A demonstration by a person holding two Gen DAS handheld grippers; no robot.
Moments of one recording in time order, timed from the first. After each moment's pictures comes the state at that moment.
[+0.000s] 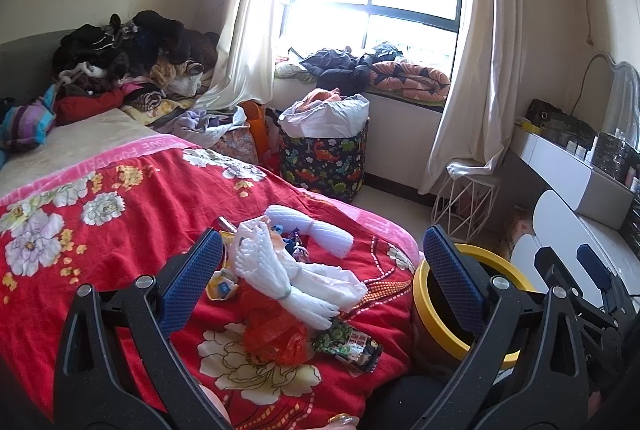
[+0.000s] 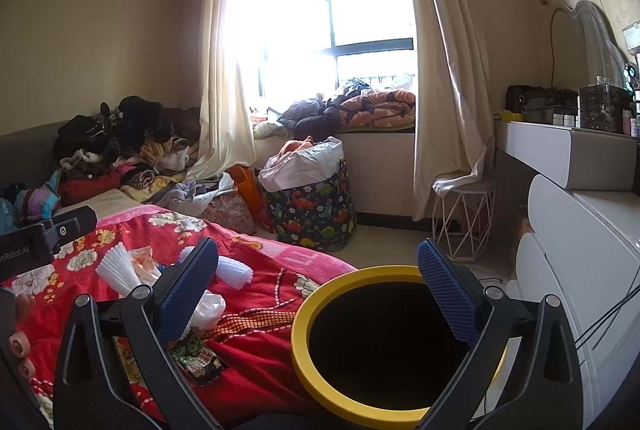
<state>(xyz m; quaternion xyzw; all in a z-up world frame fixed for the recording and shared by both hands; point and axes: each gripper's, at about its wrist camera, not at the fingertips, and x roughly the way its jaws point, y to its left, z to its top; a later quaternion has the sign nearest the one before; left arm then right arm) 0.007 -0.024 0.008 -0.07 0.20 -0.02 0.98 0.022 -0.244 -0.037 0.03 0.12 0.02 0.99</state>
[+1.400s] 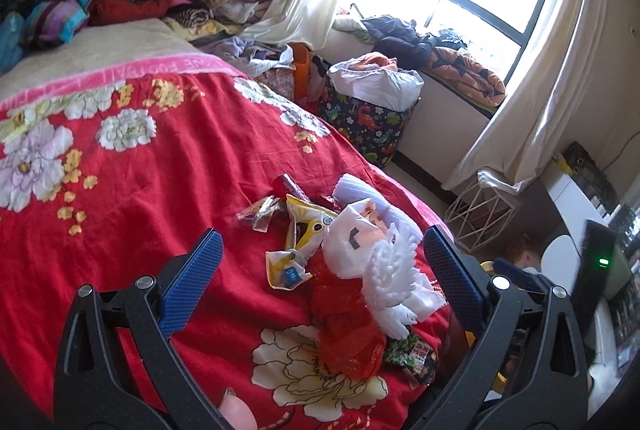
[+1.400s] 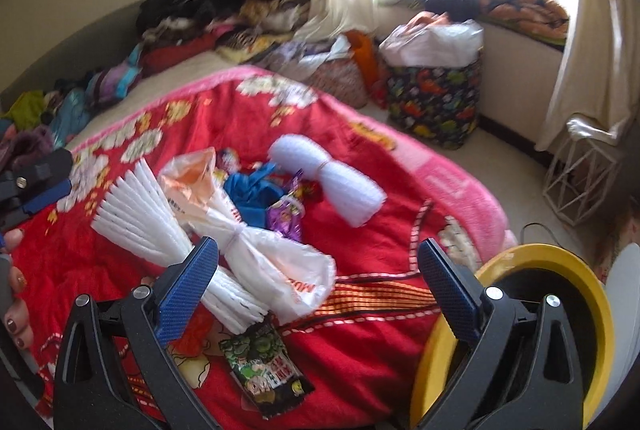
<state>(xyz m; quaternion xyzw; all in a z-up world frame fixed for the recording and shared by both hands) 0.060 0.093 -0.034 -0.21 0.29 0.02 0.93 0.180 -0.131 -0.077 -0.06 0.36 0.25 0.90</state>
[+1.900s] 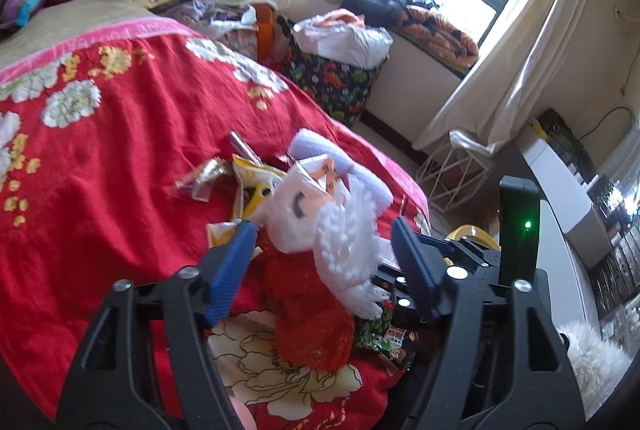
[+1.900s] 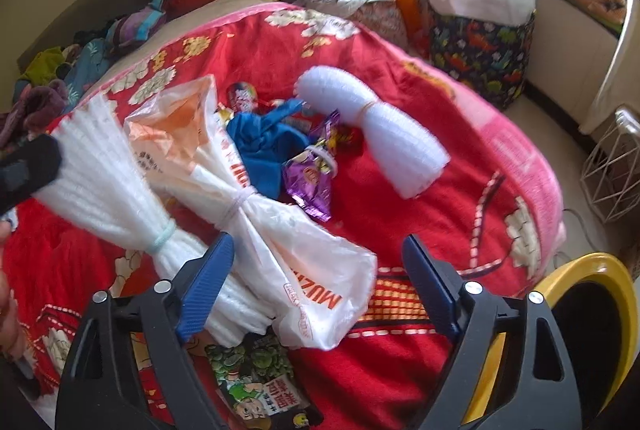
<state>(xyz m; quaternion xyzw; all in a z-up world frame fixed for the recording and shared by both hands) 0.094 0.065 -0.058 -0.20 0.35 -0.06 0.91 0.217 -0.101 -0.127 -0.09 0.45 0.31 0.83</state>
